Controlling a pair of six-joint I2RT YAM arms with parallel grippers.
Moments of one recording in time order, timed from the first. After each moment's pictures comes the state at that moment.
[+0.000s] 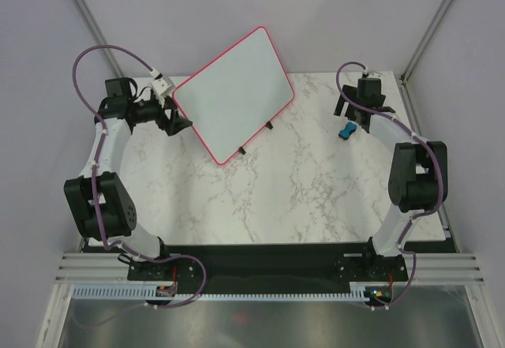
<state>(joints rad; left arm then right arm) 0.17 1.59 1.34 -0.51 1.02 0.76 0.03 1.83 1.30 -0.14 0.17 0.28</state>
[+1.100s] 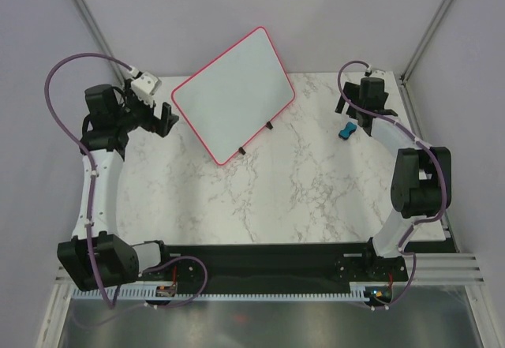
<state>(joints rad) 0.17 1.24 1.22 -0.44 0.69 0.49 0.03 1.77 1.25 -0.07 0.17 0.28</state>
